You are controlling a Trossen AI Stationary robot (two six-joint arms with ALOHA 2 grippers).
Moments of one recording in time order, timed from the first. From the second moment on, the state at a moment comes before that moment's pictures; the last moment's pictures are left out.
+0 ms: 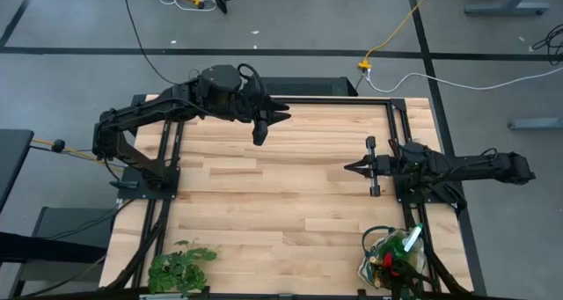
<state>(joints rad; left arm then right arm) 0.19 1.49 1.74 -0.54 0.05 -0.12 -0.05 0.43 0.16 0.20 -0.10 -0.25</state>
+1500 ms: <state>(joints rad) 0.19 1.49 1.74 -0.54 0.05 -0.12 -0.05 0.10 0.02 0.22 -0.12 -0.17</state>
